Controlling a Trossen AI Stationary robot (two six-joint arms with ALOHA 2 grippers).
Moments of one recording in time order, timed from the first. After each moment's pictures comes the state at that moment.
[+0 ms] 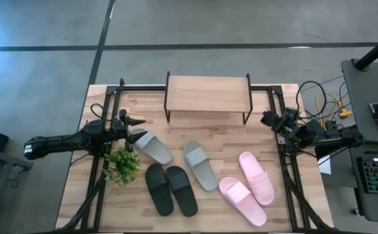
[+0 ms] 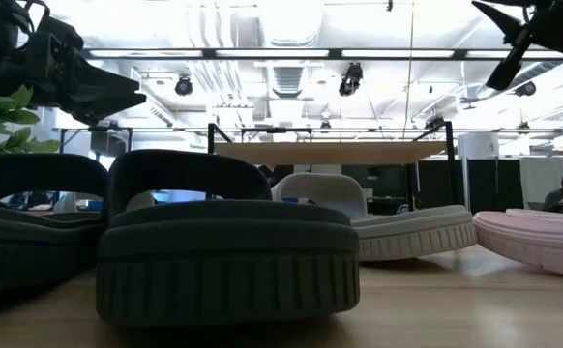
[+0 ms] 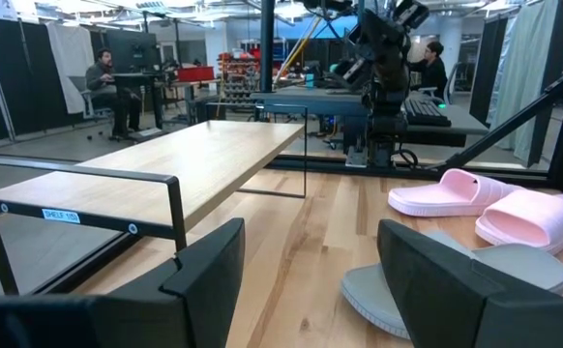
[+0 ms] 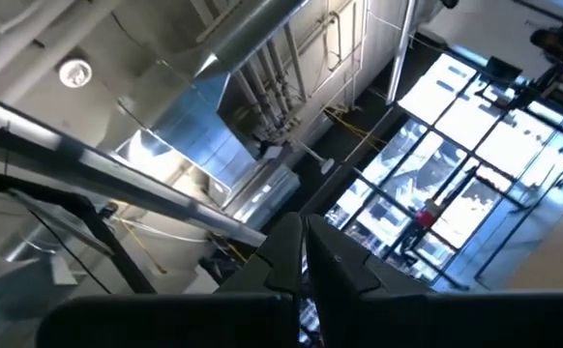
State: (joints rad) left arm 0.15 0.16 0.04 0.12 -0.11 0.01; right arm 0.08 0.10 0.01 0.74 0.37 0.72
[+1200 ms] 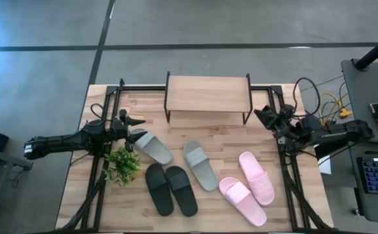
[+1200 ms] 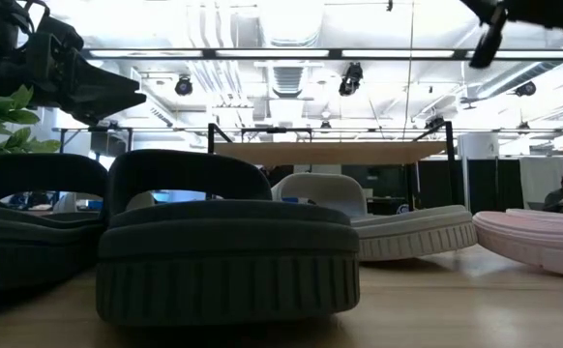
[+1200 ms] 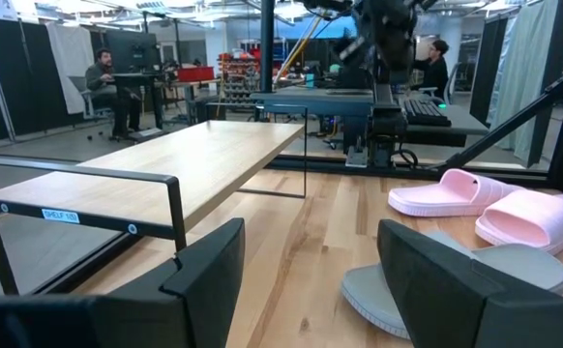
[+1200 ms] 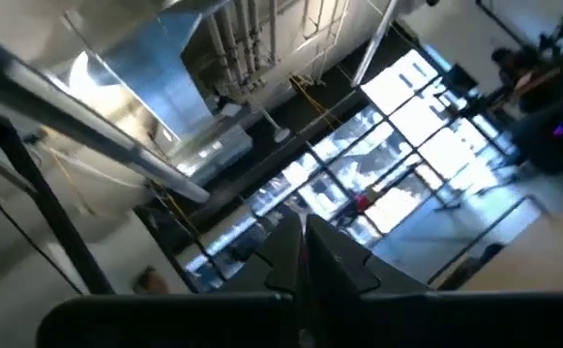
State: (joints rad) left arm 0.15 0.16 0.04 0.12 -0.11 0.01; right arm 0.08 0.41 0.24 0.65 0.37 0.54
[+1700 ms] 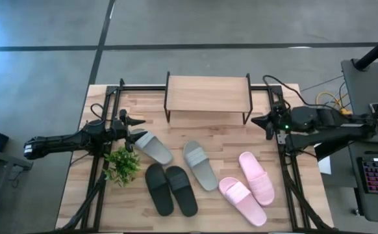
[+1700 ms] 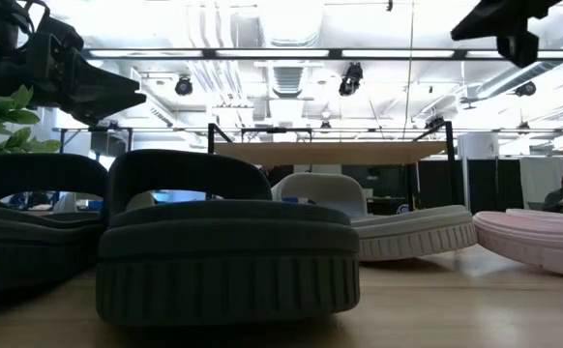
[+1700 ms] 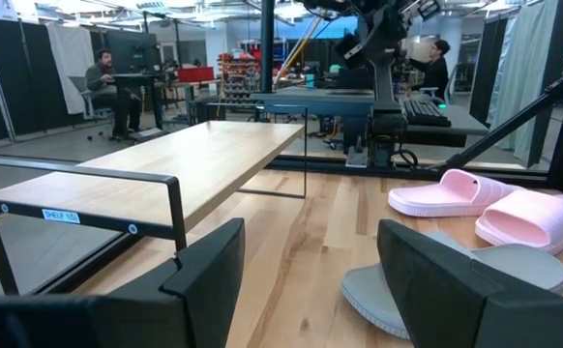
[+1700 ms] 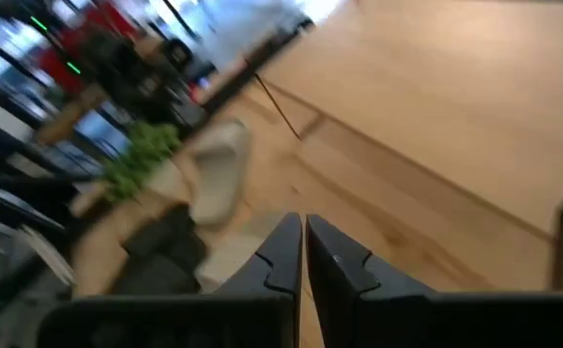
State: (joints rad) left arm 0.15 0.16 0.04 0.12 -0.11 0.01; right arm 0.08 0.57 0.80 -0.71 0.36 0.74
